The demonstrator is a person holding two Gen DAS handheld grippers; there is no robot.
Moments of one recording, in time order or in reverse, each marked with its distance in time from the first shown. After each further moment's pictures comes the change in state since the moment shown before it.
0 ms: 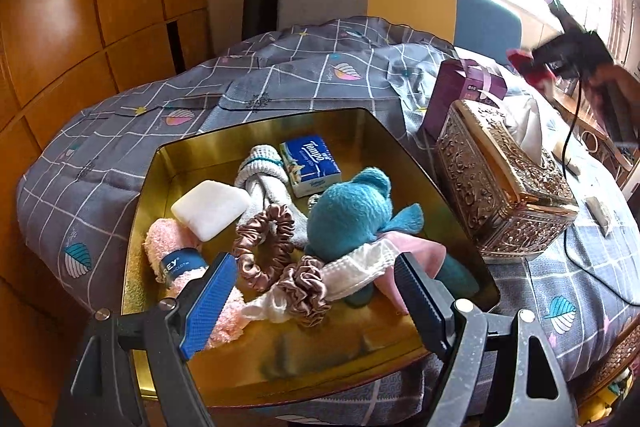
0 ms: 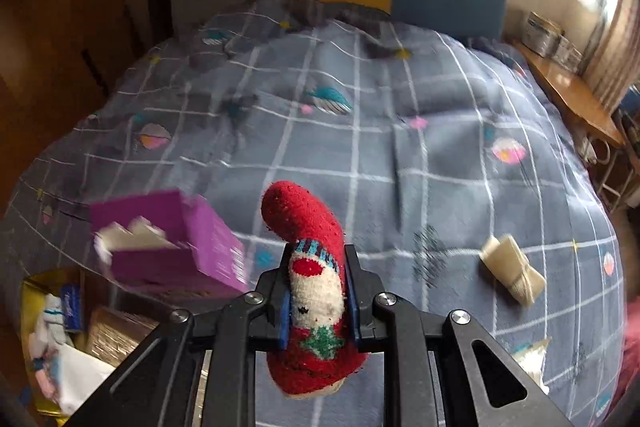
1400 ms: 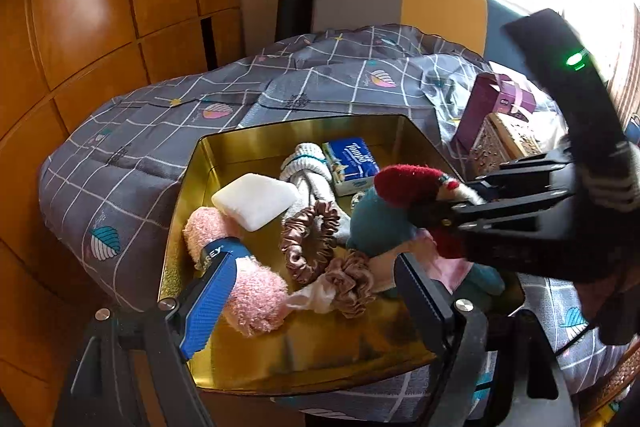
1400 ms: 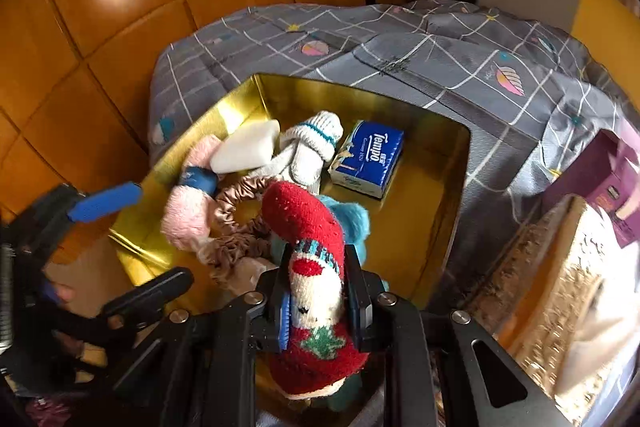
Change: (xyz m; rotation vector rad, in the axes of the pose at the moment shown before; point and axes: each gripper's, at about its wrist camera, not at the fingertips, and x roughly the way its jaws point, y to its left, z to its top) left arm -0.009 0.023 -0.005 -0.069 -0.014 0.085; right arm -0.017 0.272 -0.205 -0.646 0.090 0.449
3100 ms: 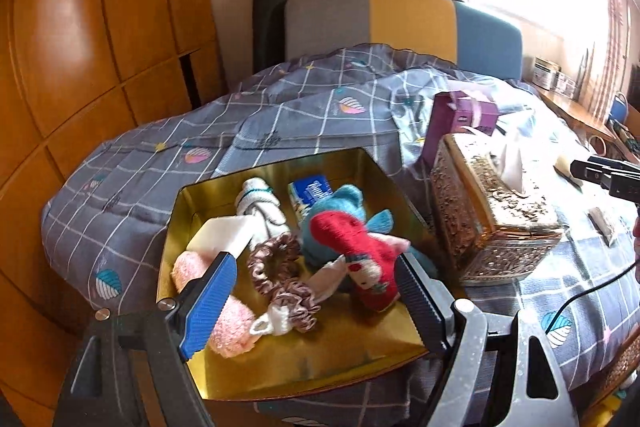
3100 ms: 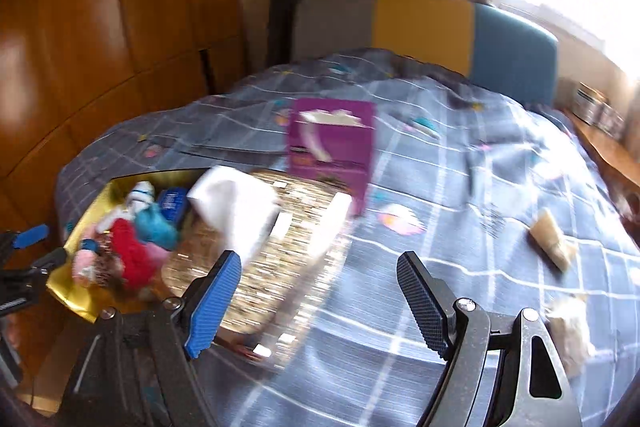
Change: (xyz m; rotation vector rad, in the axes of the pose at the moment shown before) left arm -0.037 -0.050 0.021 0.115 -0.087 -0.019; right arm -0.173 -0.154 -0.133 0.409 -0.313 -0.360
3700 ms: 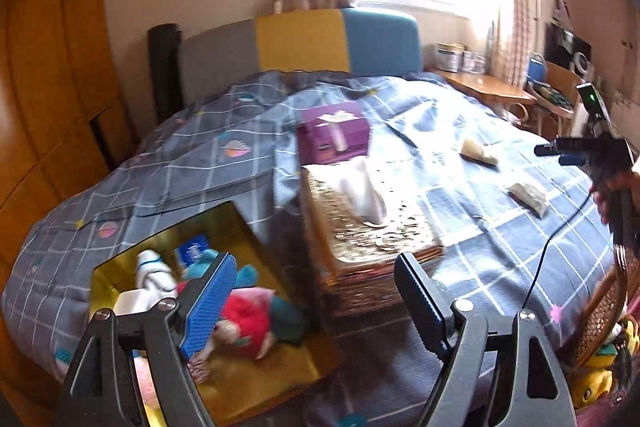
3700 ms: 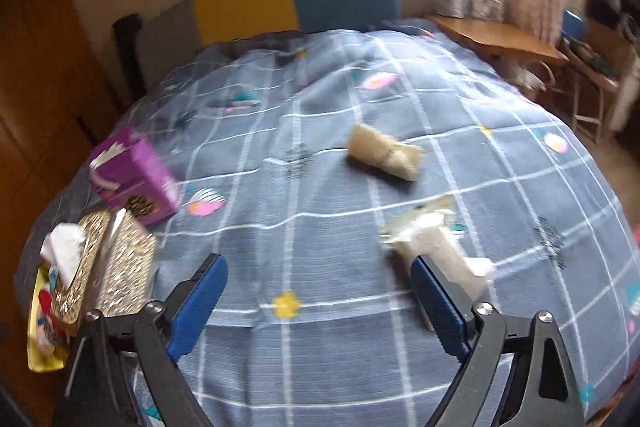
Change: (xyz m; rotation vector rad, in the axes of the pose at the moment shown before) left arm -0.019 -0.101 0.031 0.236 -0.069 -0.260; right arm -0.048 -0.215 -0.045 0.452 0.073 -0.233
